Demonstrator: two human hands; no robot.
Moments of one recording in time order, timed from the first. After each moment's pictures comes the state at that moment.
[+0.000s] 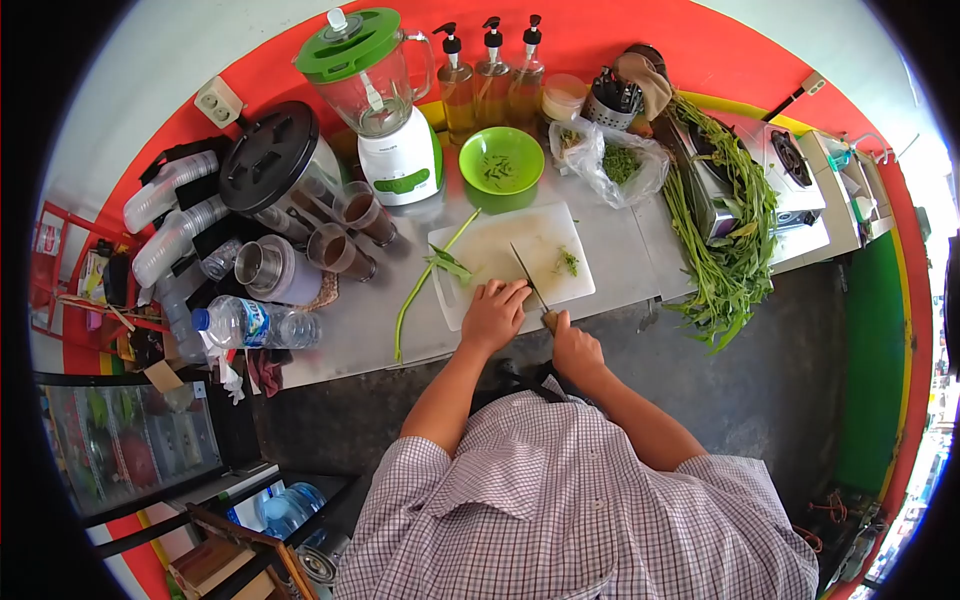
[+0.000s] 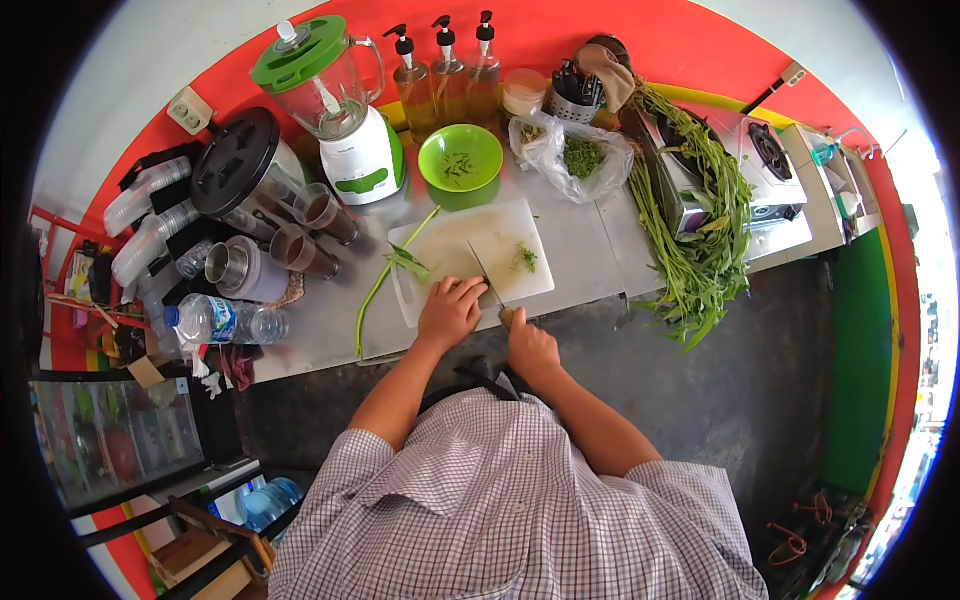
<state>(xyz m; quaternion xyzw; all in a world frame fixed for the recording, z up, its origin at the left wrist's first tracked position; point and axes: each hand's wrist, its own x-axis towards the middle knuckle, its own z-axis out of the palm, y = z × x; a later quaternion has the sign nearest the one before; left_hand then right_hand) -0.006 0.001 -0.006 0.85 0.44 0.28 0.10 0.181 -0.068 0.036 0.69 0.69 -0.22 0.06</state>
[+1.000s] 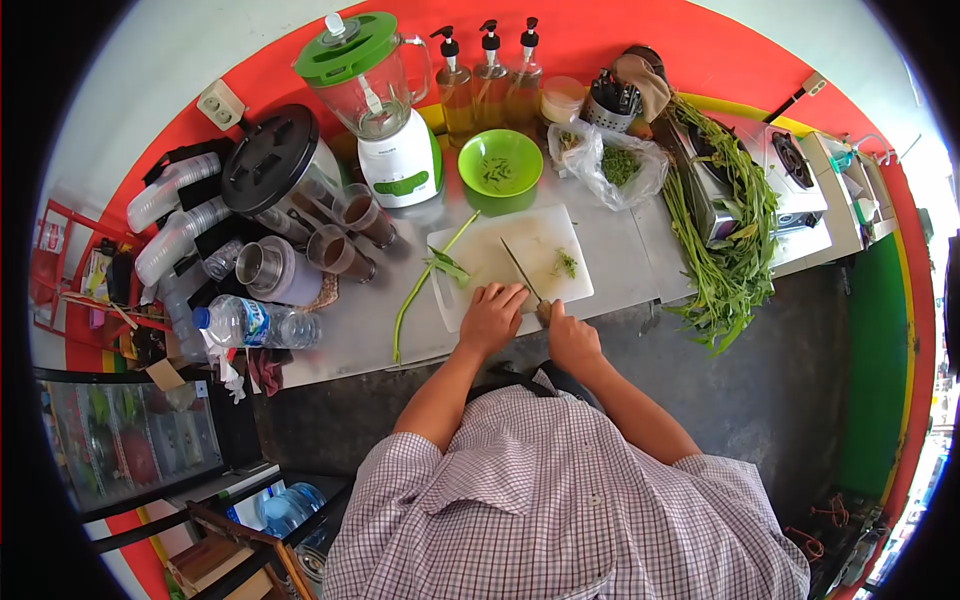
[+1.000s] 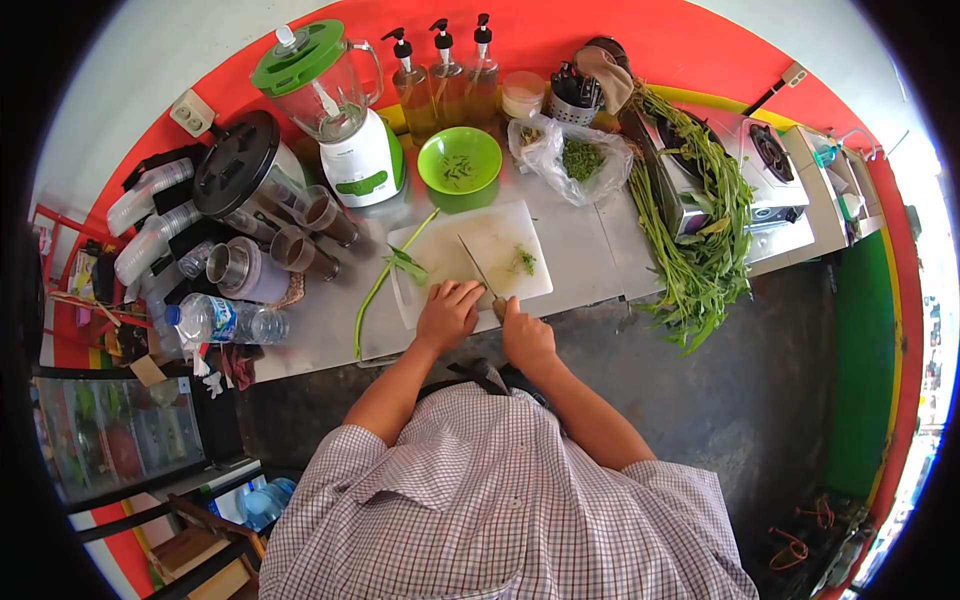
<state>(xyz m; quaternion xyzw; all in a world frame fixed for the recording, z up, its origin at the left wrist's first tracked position) -0.007 -0.001 -0.004 0.86 0.43 0.27 0.08 0.179 -0.050 0.041 0.68 0.71 -0.20 0.05</state>
